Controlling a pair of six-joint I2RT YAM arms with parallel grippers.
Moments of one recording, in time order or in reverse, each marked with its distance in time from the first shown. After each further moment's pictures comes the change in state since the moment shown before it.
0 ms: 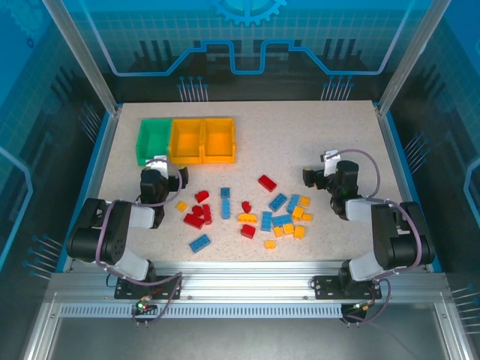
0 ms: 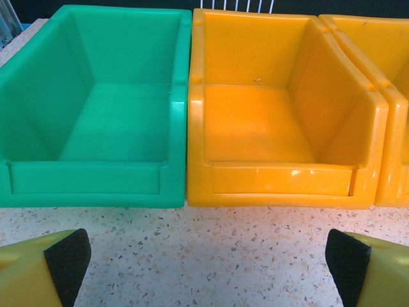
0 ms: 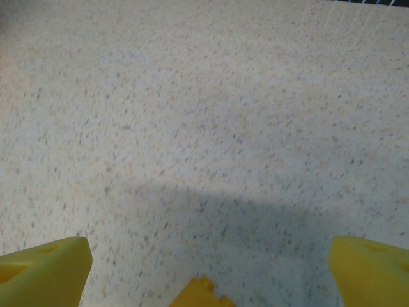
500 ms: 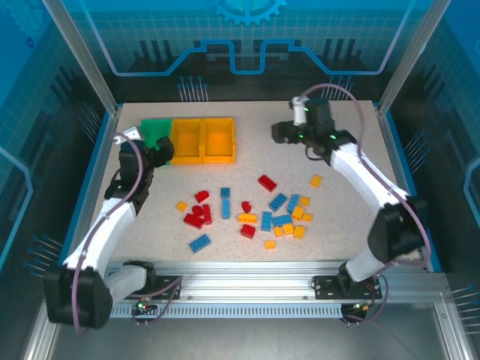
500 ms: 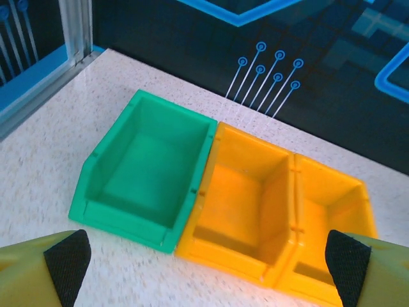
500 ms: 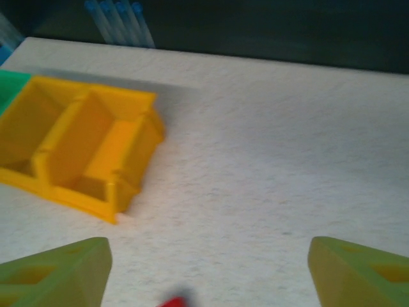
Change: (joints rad) left arm -0.011 -0.488 0.412 -0.965 -0.117 -0.391; right arm 0.314 0.161 0.865 -0.825 -0.008 0.227
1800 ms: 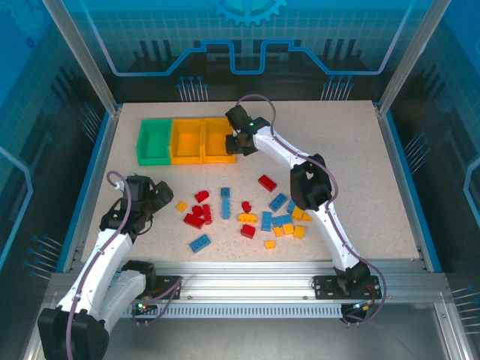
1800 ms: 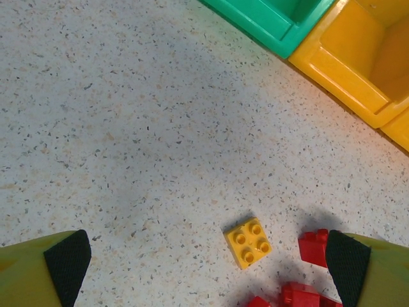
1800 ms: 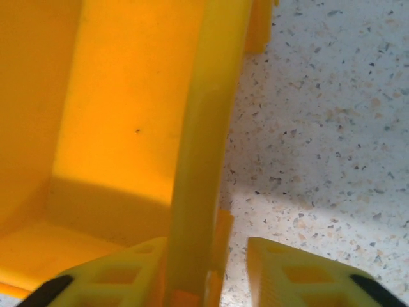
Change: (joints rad) left arm -0.024 -0.252 -0.200 -0.478 0.015 -0.242; right arm 0.223 0.906 0.898 -0.401 0.088 0.273
